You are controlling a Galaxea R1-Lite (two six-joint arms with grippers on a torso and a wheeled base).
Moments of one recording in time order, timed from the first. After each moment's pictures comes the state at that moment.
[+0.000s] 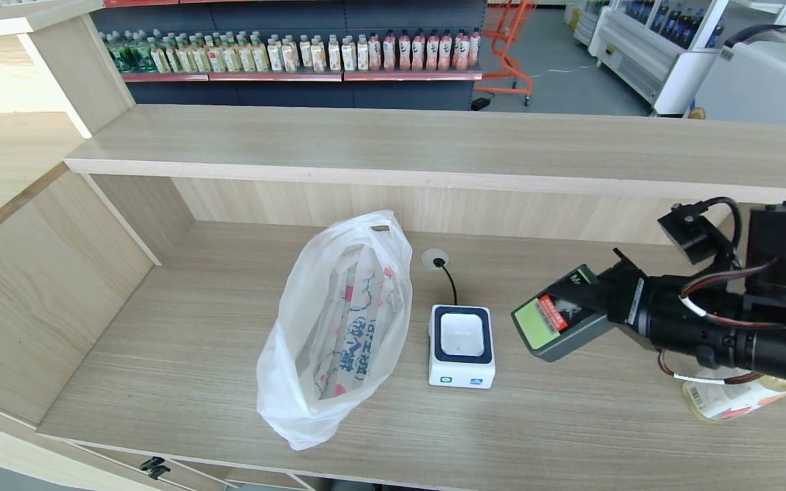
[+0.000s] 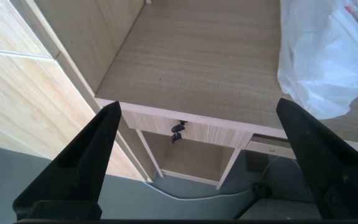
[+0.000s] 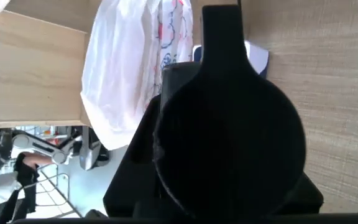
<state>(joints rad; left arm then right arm) 0.00 0.00 0.00 0.05 0.13 0.01 0.37 1.50 -0.68 -0.48 0.25 0.61</state>
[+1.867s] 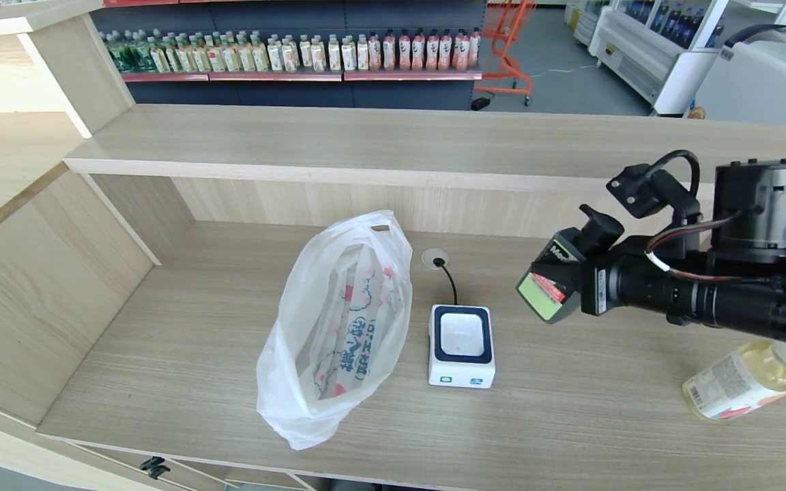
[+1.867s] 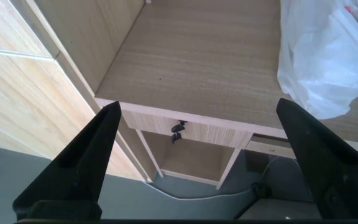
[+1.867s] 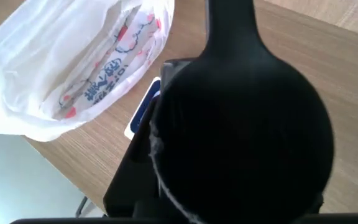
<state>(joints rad) 0.00 0.00 0.00 0.05 0.13 0.01 0.41 1.54 -0.84 -0.40 0.13 -0.06</state>
